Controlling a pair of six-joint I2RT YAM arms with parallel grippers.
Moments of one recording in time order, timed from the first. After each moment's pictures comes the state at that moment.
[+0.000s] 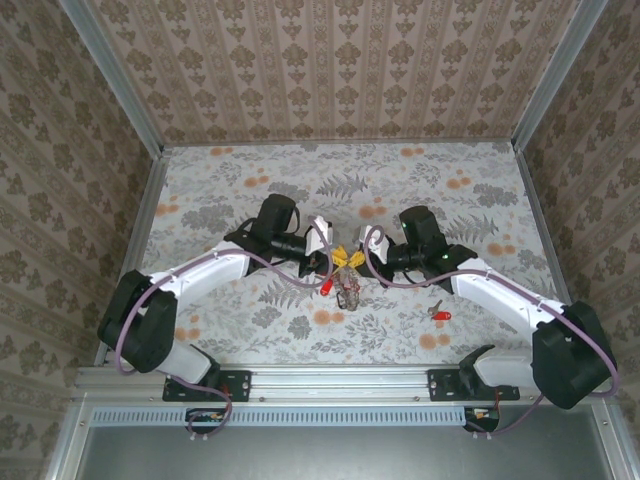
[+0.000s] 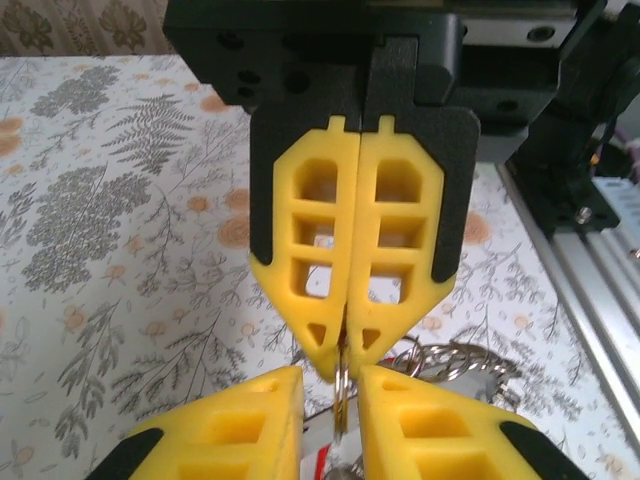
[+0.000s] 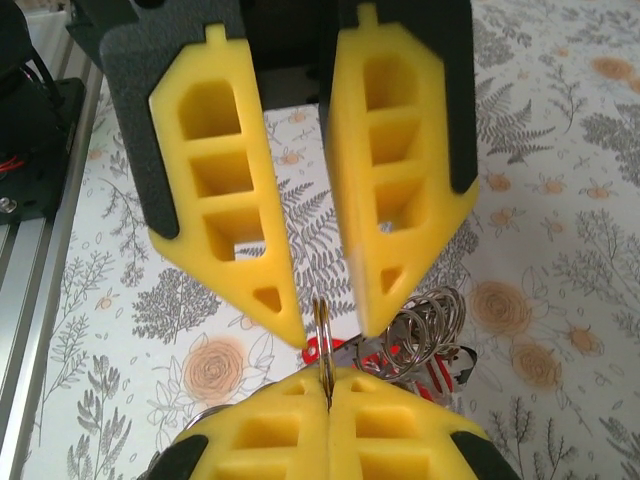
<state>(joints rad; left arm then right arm) -0.66 1.48 0.92 -0.12 0.90 0.58 0.49 1.26 0.76 -0.18 -0.68 -0.48</state>
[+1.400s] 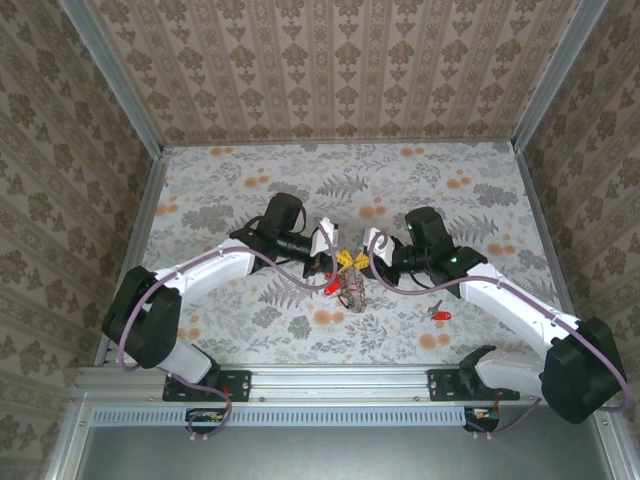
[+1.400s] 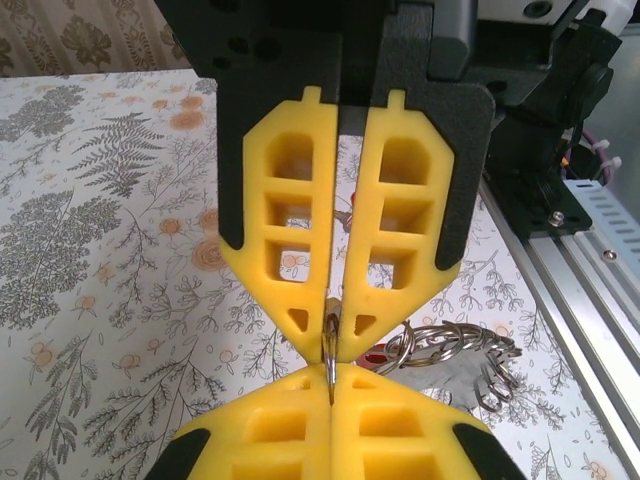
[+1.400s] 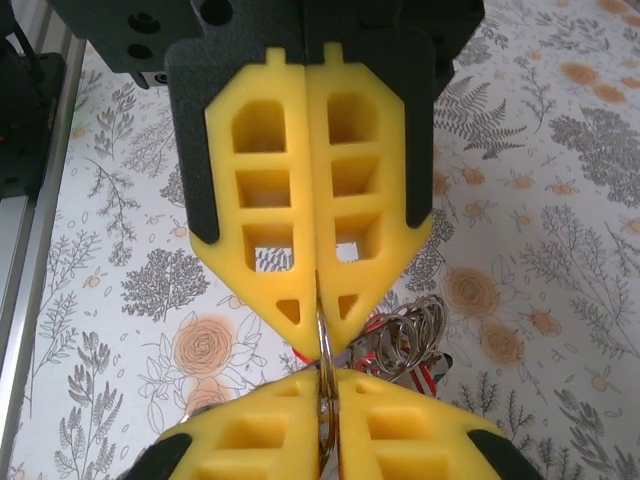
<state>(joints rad) -0.69 1.51 0.95 -0.12 0.95 0.59 0.48 1.18 0.76 -0.26 -0.63 -0.53</state>
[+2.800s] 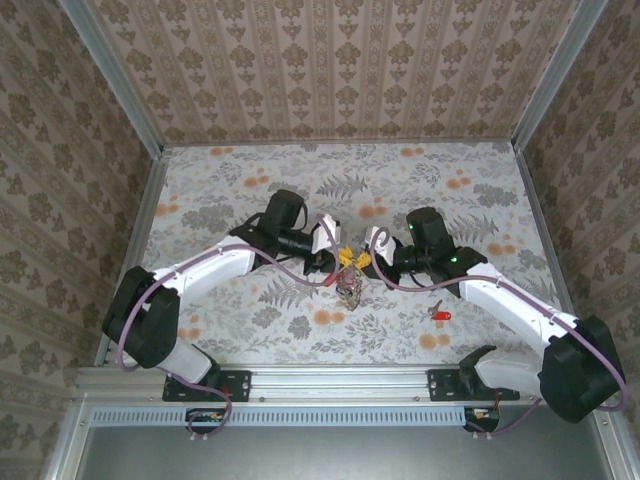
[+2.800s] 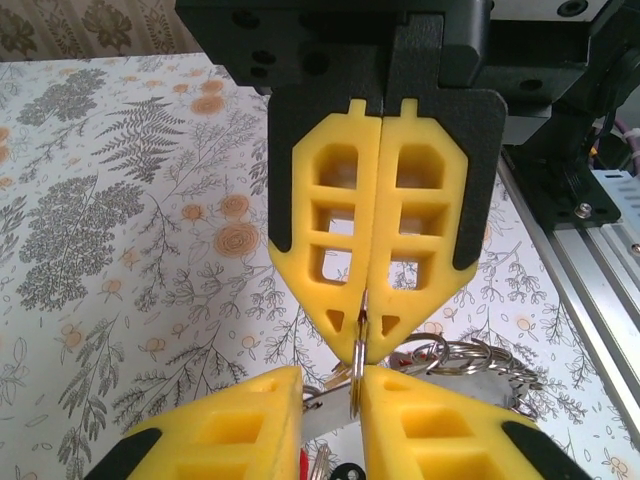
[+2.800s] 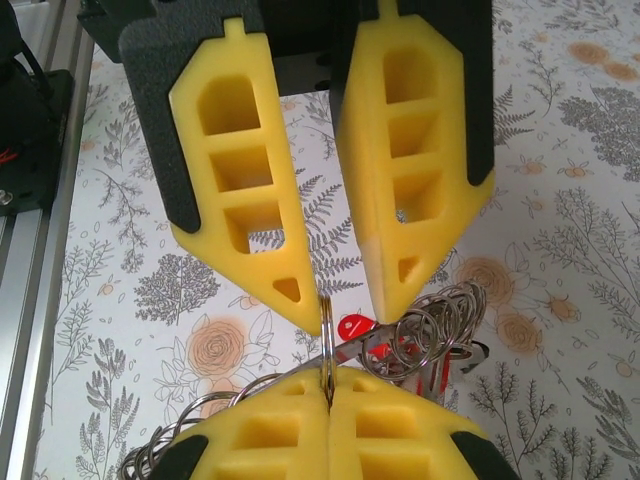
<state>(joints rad) -0.70 1.51 1.00 -0.20 0.89 0.62 0.47 1.18 0.76 -0.26 -0.65 -0.48</state>
